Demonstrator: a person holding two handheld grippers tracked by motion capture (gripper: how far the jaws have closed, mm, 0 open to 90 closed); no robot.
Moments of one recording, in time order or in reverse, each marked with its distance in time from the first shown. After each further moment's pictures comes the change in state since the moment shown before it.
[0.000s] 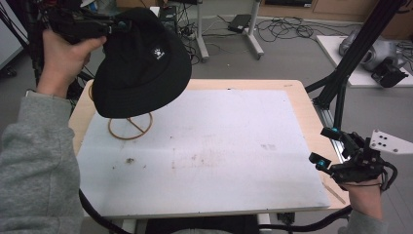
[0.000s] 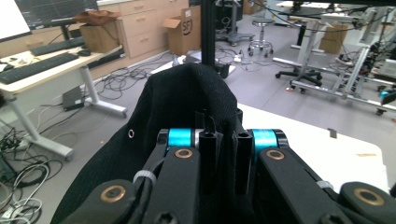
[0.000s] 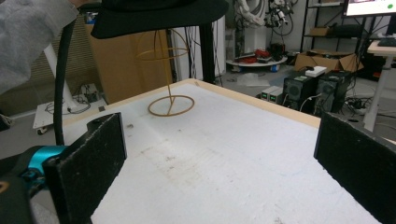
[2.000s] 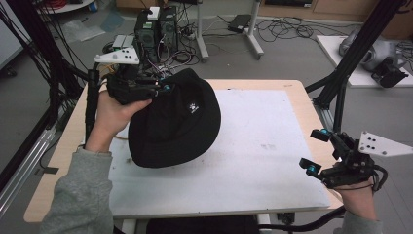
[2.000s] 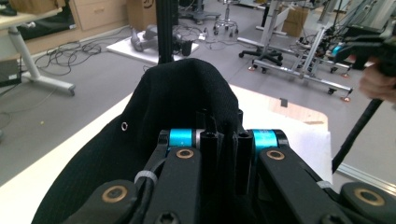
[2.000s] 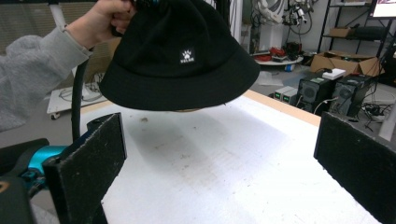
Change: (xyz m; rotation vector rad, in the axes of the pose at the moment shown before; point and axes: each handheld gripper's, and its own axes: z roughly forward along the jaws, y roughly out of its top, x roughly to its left) left arm -0.097 -0.081 0.059 0.074 -0.151 -0.047; right arm 0.018 0.003 0.016 0.024 0.063 -0.043
